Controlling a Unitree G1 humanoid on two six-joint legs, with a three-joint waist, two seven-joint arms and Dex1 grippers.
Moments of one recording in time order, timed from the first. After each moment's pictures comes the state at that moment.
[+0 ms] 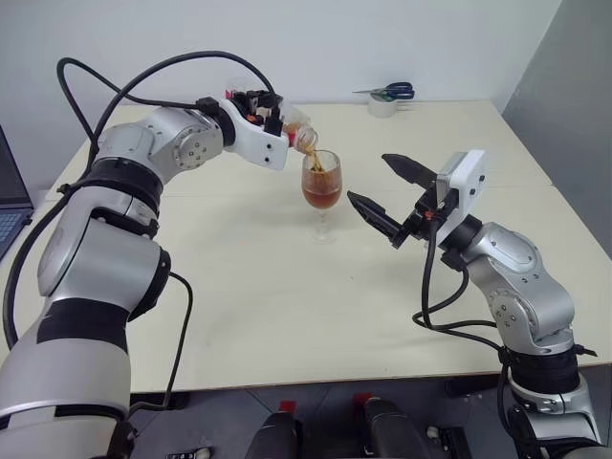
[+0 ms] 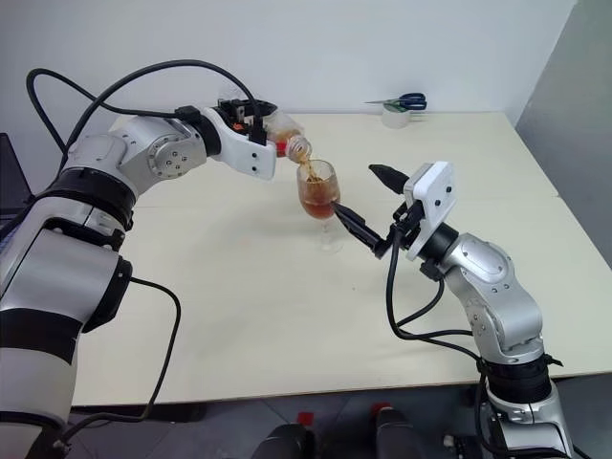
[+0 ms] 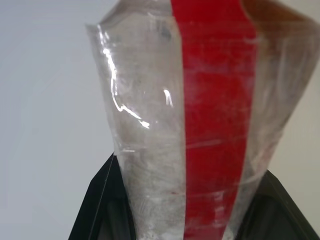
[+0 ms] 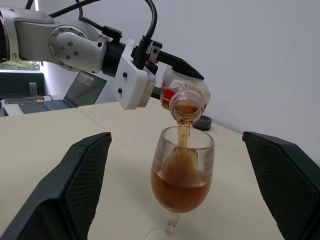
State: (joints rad) left arm -1.47 0.65 -0.57 1.23 0.84 -0.73 -0.15; right arm -0.47 -0.40 0.02 -0.41 0.45 0.43 0.55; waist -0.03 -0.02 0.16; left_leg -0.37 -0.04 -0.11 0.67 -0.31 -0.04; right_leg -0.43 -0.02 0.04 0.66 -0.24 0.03
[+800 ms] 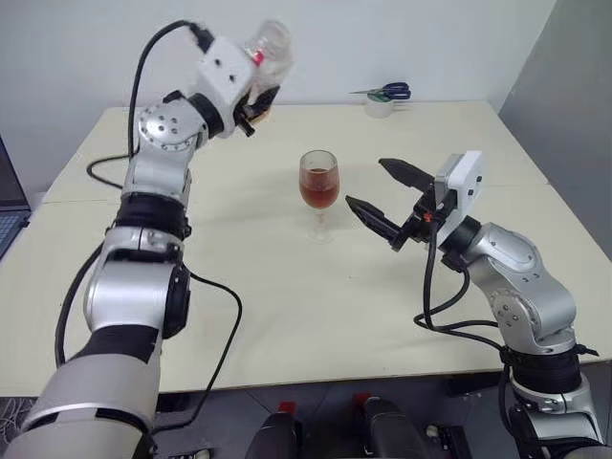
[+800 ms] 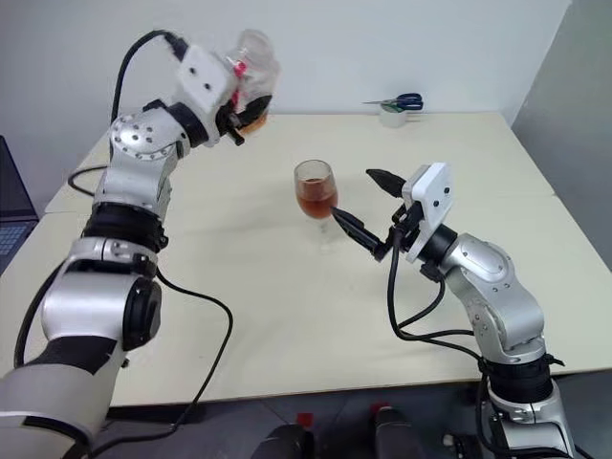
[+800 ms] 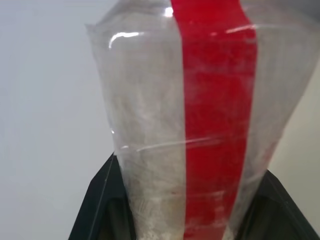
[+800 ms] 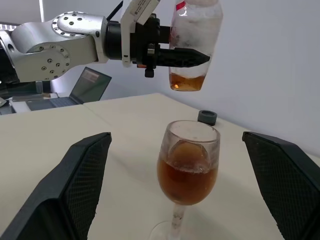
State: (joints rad) left arm -1.16 0.51 0.05 0.76 0.05 -0.09 -0.58; right arm -0.47 -0.42 0.02 -0.42 0.49 0.47 0.60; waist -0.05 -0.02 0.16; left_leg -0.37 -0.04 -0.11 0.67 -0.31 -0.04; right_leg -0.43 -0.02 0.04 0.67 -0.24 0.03
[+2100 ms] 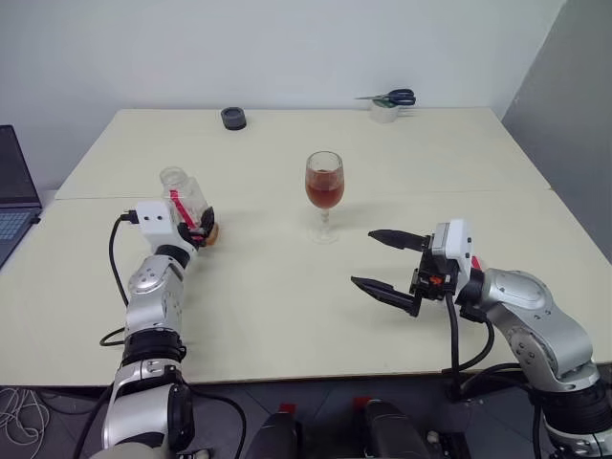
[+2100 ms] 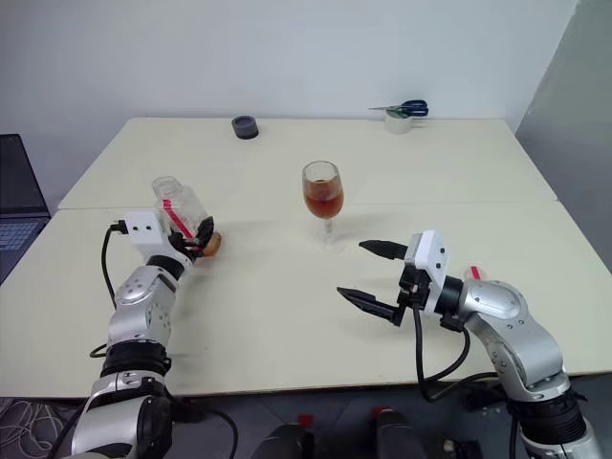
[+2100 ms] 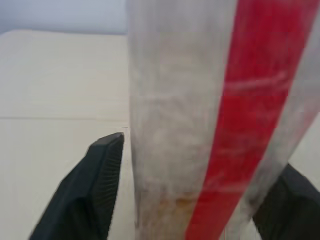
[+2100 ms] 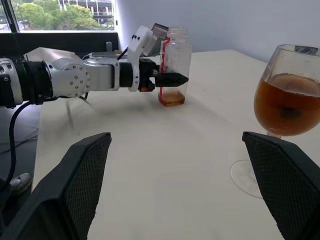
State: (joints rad) left arm -0.54 0.37 0.34 0.60 -0.23 -0.01 -0.33; right arm -0.25 -0.55 0.06 -0.45 0.51 0.40 0.84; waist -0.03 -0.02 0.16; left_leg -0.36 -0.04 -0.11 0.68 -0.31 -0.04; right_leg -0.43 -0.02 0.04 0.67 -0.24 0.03
